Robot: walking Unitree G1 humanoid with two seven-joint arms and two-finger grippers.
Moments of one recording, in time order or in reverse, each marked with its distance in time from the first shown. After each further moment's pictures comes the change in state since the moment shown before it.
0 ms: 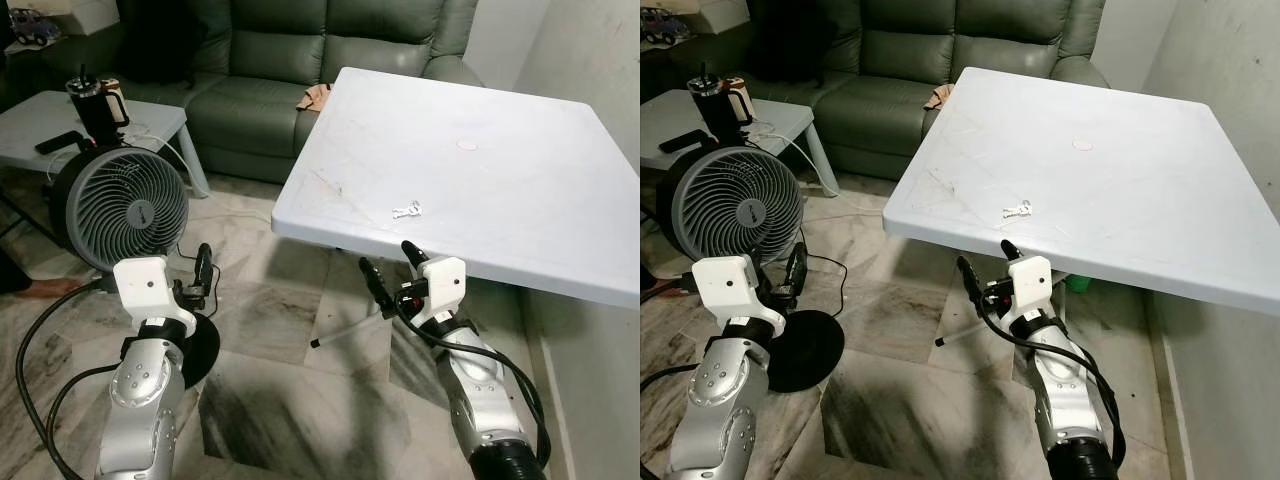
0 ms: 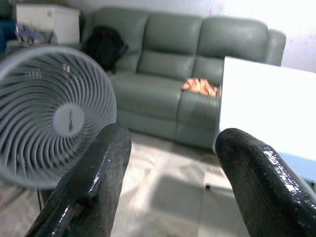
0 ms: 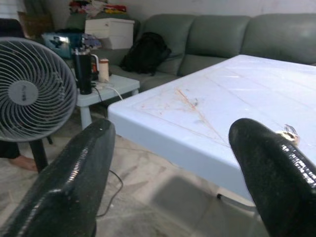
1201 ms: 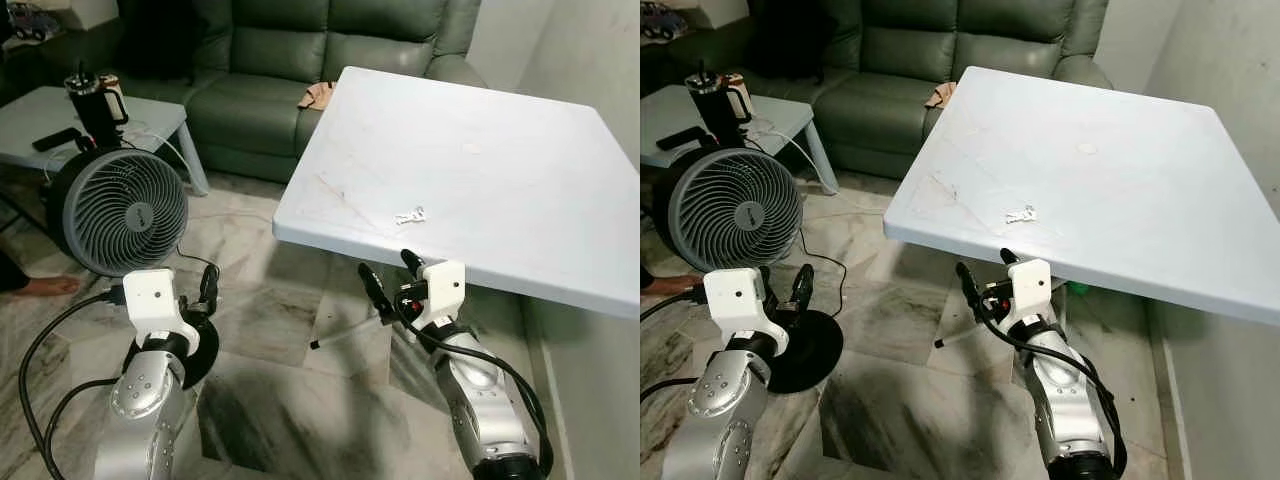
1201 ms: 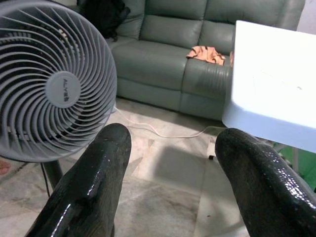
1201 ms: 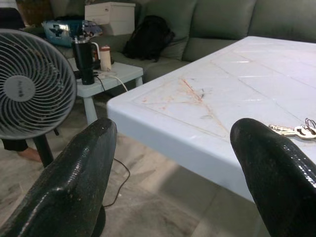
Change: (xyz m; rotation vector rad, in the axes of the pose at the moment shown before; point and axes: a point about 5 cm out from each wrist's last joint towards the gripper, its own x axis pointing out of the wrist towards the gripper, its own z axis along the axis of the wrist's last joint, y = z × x) left arm -0.003 -0.002 -0.003 0.016 0.095 0.002; right arm 0.000 0.007 0.005 0.036 0.035 -0.002
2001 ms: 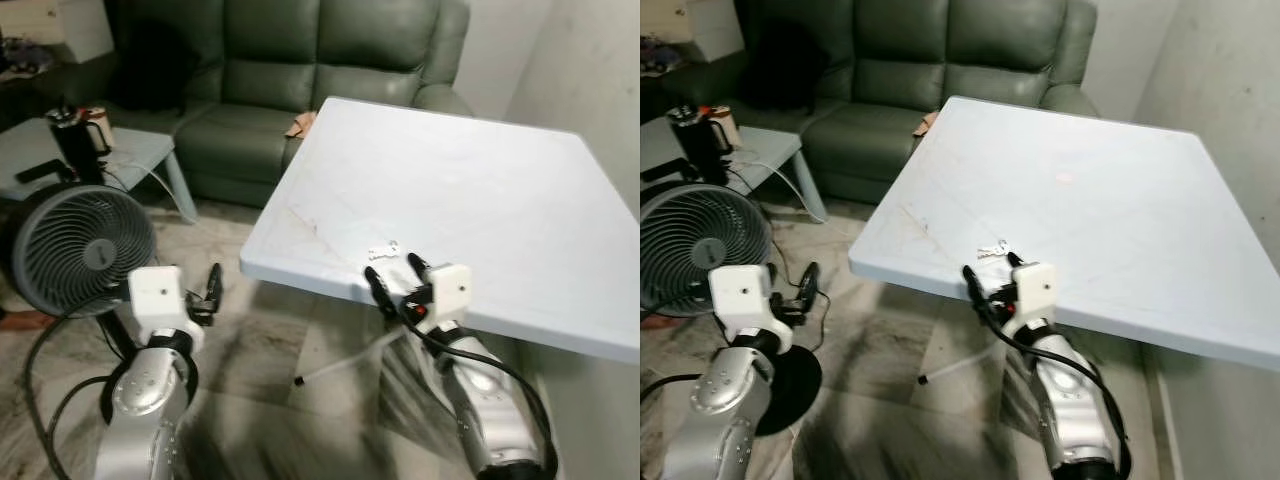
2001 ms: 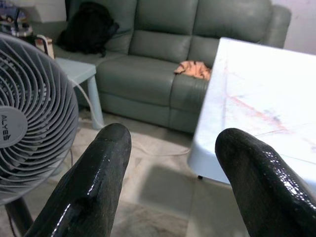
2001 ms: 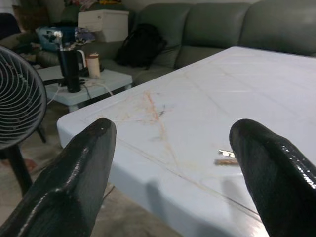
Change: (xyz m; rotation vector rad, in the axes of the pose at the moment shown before) left arm 0.001 -0.001 0.003 0.006 -0.002 -0.006; right arm -0.002 0.005 -0.004 0.012 0.019 0.015
